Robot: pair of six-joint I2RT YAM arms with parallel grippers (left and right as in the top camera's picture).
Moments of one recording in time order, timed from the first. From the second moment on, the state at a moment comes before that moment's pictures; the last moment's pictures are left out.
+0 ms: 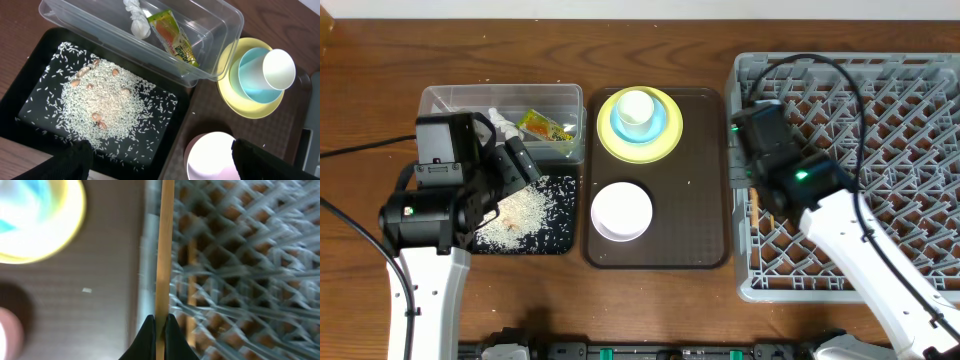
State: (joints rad) left arm 0.04 1.14 1.21 -1.04 0.02 -0.46; right arm 0.45 1.41 1.16 -0.80 0.29 0.35
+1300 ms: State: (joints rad) left arm 0.04 1.14 1.21 -1.04 0.02 -0.46; right arm 0.24 1.57 1.16 -0.83 0.27 0.17
